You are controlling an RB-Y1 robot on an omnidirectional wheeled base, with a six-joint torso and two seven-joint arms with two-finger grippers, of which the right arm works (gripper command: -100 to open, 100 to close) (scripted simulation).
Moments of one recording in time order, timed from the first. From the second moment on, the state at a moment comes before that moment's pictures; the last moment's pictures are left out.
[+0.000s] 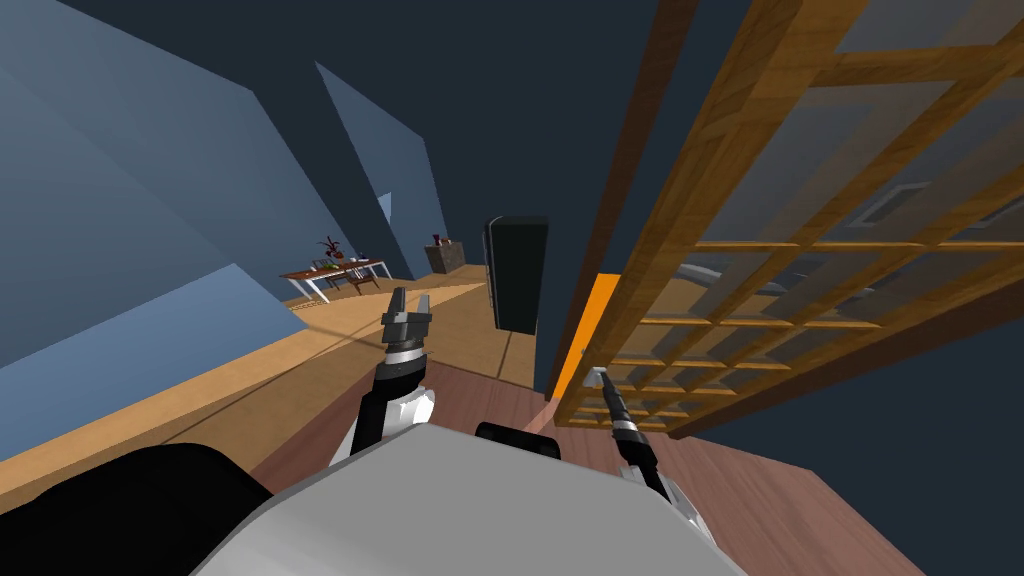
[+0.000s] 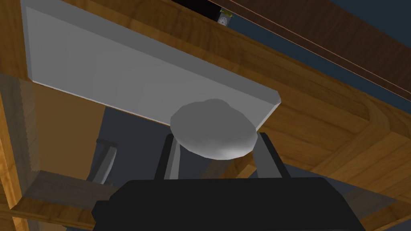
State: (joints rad) arm -0.01 -0.25 -0.15 -0.63 0.15 -0.97 0.09
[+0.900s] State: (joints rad) arm 0.00 -0.25 -0.14 -0.64 0.06 -0.95 -0.12
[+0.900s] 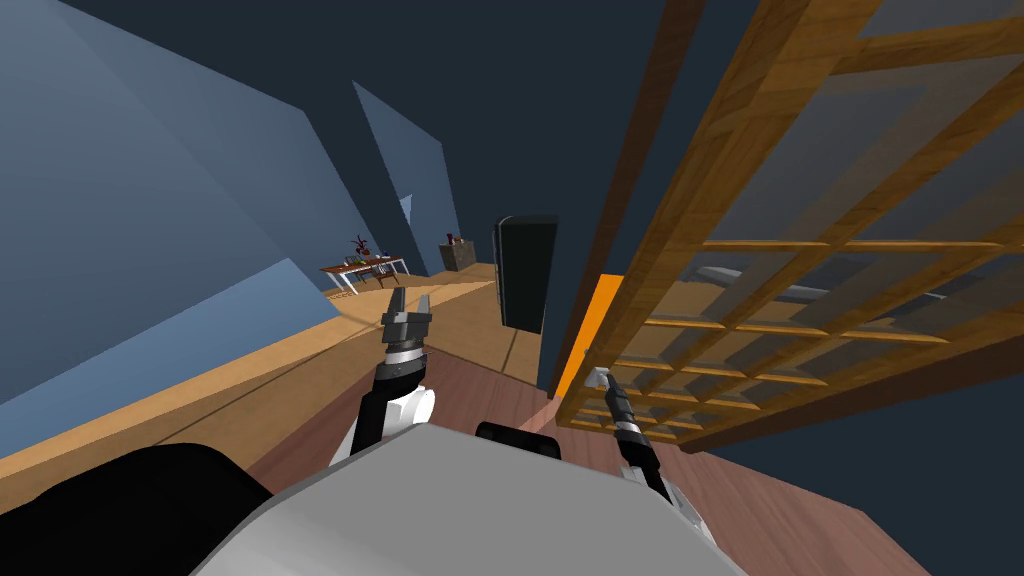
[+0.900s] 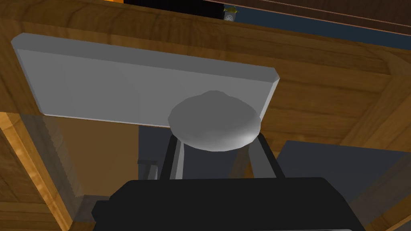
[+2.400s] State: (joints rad) arm 0.01 -0.25 -0.11 -0.63 -0.10 -0.92 -0.48
